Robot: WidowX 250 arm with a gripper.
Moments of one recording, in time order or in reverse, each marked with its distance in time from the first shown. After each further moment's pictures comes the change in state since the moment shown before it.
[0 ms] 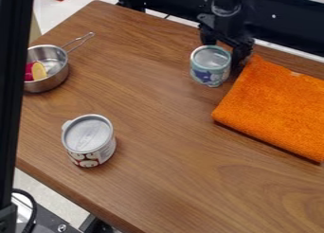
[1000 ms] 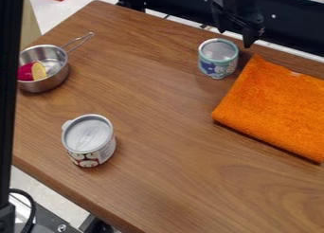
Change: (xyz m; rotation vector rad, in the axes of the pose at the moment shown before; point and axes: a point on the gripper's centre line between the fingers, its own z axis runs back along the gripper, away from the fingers) arm 0.032 -0.015 0.023 -0.109 -0.114 -0.144
